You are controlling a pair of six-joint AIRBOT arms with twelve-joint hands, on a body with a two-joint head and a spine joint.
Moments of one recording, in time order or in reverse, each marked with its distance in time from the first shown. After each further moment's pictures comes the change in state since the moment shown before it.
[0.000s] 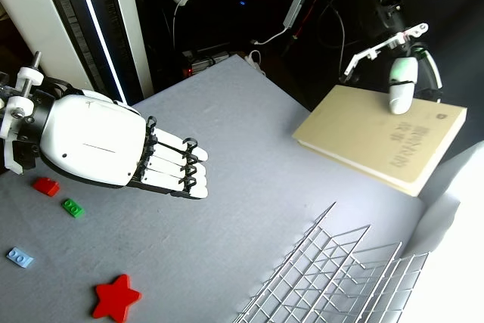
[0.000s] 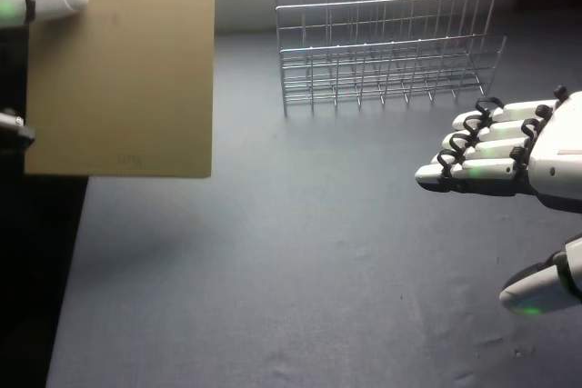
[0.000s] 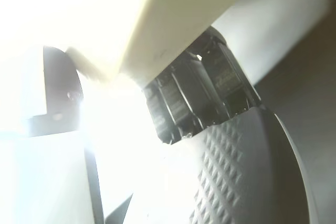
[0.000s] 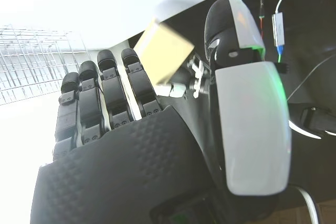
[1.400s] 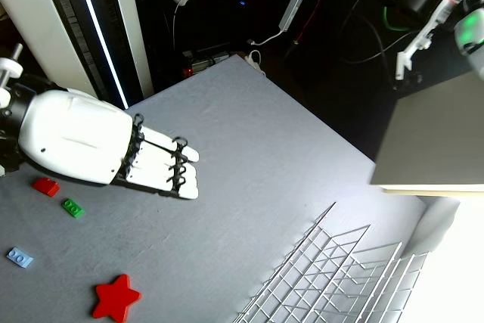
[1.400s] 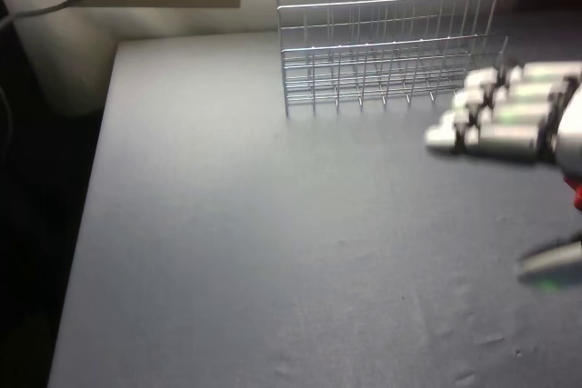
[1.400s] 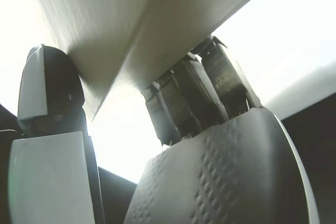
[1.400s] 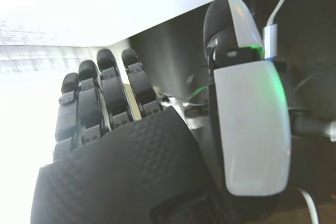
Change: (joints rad) left arm -0.261 -0.136 0.015 -0.352 -0.457 0.760; right arm -0.016 0.096 -0.039 0.717 0.085 -0.801
